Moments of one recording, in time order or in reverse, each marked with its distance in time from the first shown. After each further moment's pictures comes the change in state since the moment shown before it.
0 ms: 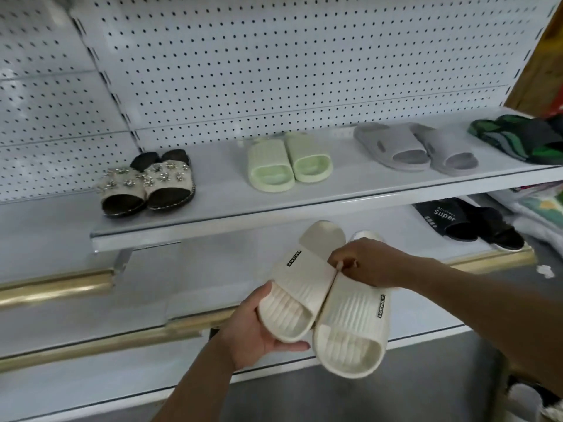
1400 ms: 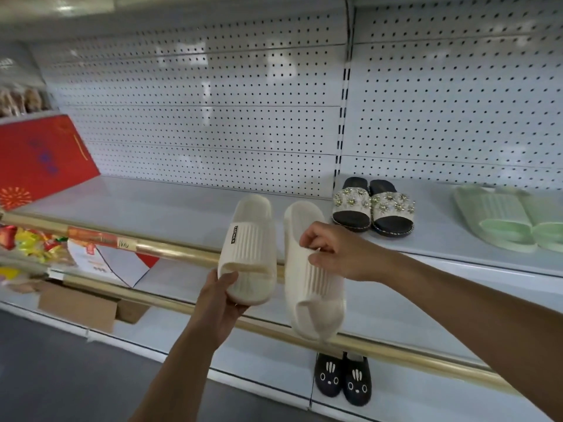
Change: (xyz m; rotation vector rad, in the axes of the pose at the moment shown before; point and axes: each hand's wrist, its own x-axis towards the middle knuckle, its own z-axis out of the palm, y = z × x) left_hand -0.305 0.147 -0.227 -0.125 0.658 0.830; right_hand 0.199 -0.395 0.038 0.461 -0.103 -0.354
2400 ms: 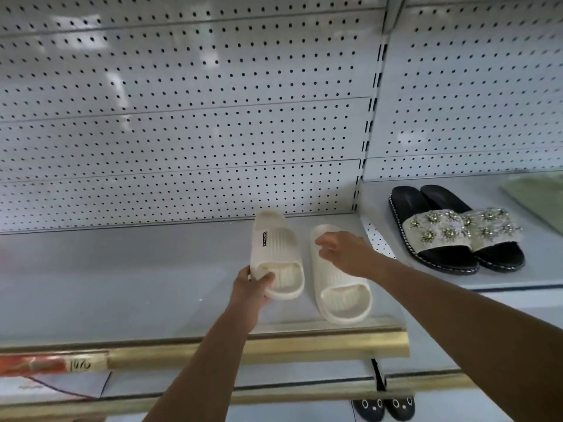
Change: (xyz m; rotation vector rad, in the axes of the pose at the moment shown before) left_hand 0.294 0.070 -0.028 0.525 -0.028 -0.155; right_hand 0.260 0.065 0.030 -0.372 0.308 0.480
